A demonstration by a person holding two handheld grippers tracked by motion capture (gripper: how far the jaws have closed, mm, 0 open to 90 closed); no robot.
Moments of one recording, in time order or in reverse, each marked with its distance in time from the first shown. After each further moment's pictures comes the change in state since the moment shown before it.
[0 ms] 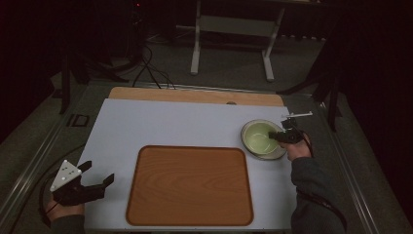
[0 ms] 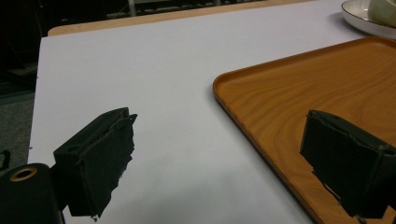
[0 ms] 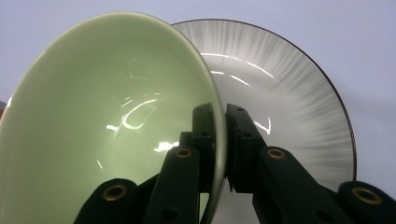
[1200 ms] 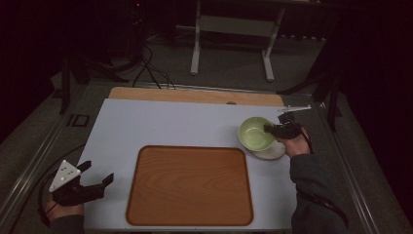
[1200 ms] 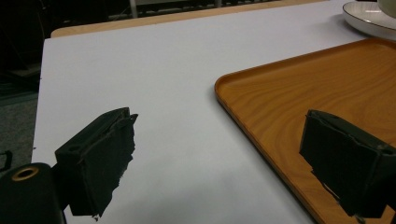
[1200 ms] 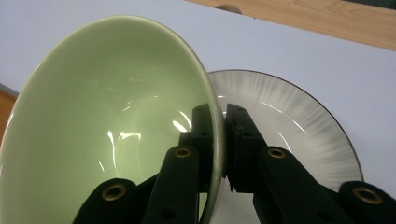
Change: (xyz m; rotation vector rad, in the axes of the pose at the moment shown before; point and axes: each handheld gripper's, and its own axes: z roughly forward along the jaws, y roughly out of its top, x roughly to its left) left arm 0.001 0.000 -0.001 -0.003 0.006 0.000; right arm 0.031 0.022 -0.024 -0.076 0.039 -0.103
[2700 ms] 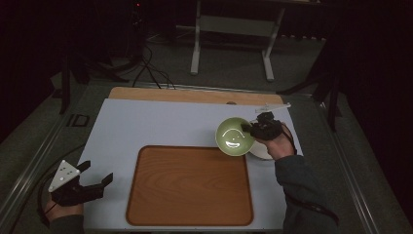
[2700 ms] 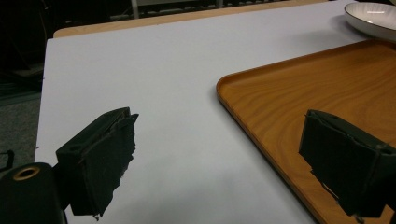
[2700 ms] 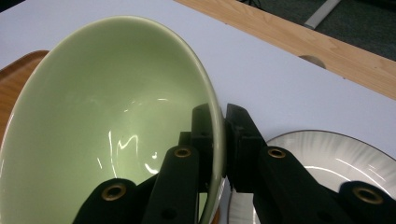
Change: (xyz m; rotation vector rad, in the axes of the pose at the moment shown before) left arm 0.001 0.000 -0.001 -0.004 0.006 -0.003; right arm 0.078 0.023 -0.006 -0.065 0.137 -0.187
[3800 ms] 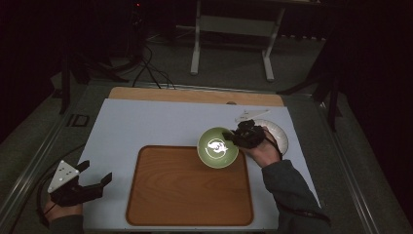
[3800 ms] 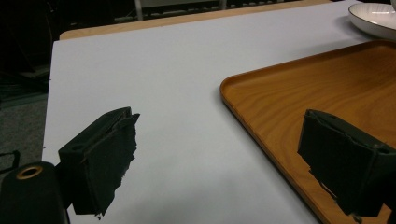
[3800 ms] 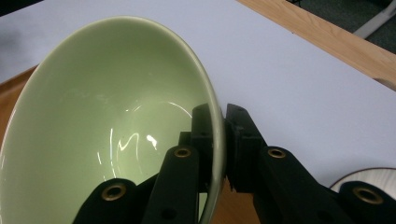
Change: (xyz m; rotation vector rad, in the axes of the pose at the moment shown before) left arm 0.001 0.000 -0.002 -0.006 0.015 0.003; right arm 0.055 0.007 0.014 0.017 0.108 -0.120
